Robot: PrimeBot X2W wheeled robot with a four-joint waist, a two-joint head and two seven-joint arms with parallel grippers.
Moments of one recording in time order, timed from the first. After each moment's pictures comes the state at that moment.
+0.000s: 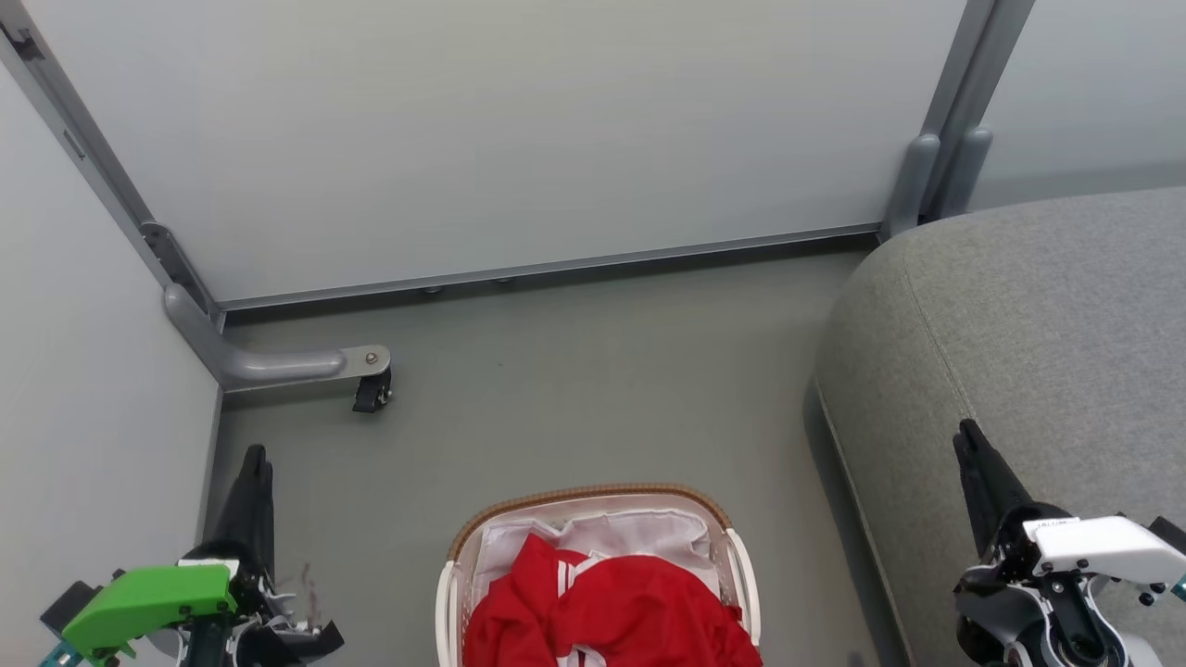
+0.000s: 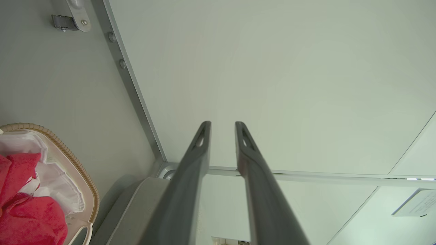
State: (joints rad) left arm -0.09 0.04 0.11 0.26 -1.61 -0.13 0.11; right arm -0.11 -0.04 -0.11 0.26 1.61 0.13 0.11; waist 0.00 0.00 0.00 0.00
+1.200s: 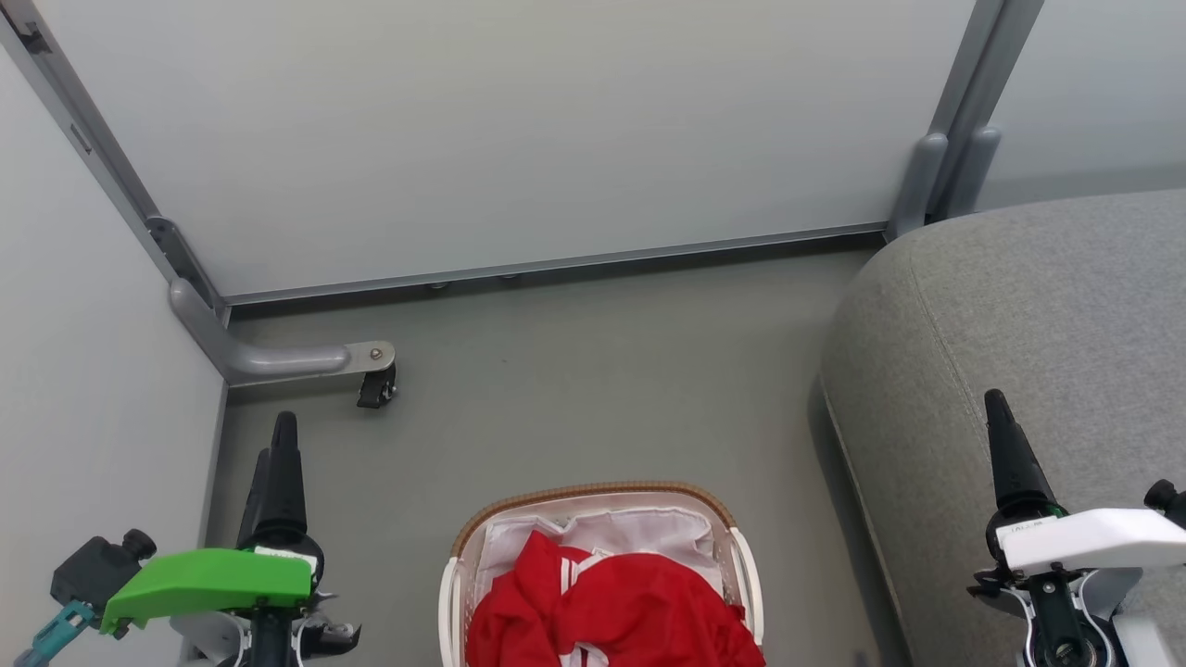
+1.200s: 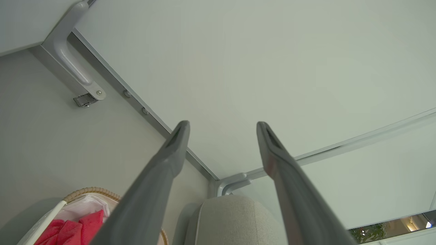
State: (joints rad) left arm -0.06 0.04 0.02 0.17 -1.16 -0.13 -0.03; right arm -0.07 -0.03 -0.13 0.16 1.08 0.13 -0.03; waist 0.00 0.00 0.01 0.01
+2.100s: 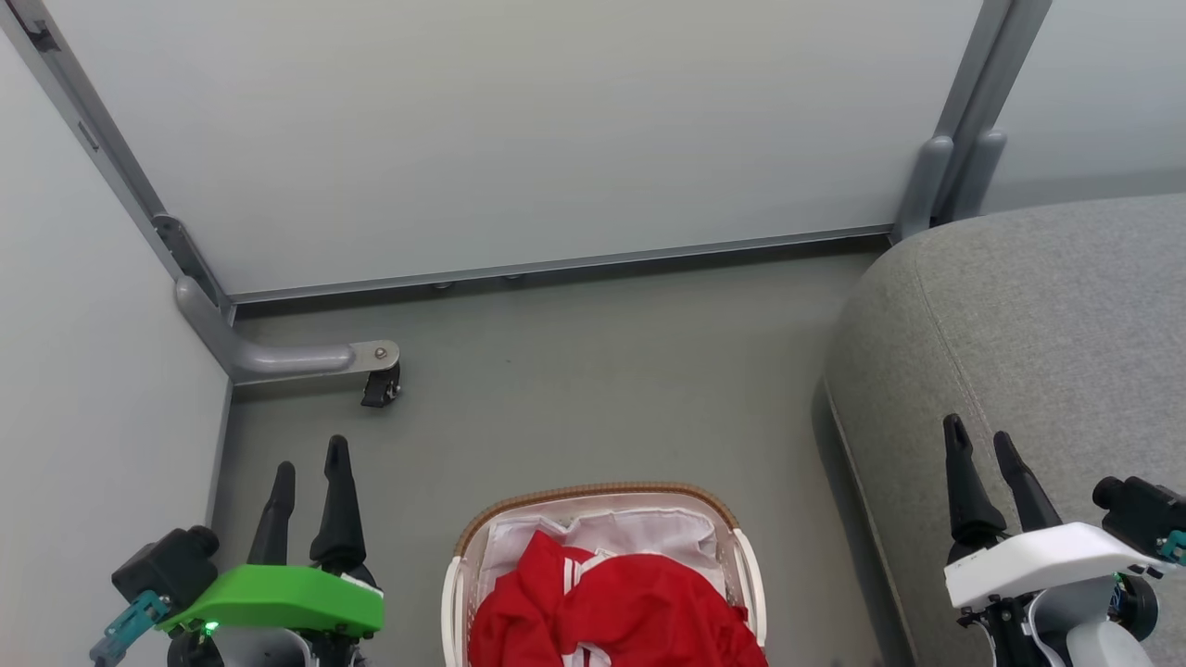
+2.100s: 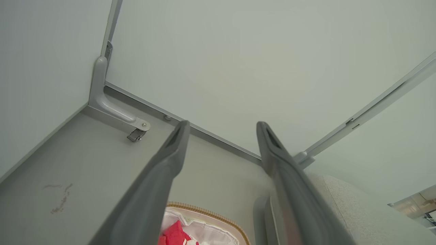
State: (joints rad) left arm -0.03 0.04 -0.07 0.19 -0.72 -0.08 -0.12; right arm -0.05 -0.04 -0.08 0.19 0.61 0.13 -0.12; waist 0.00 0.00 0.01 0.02
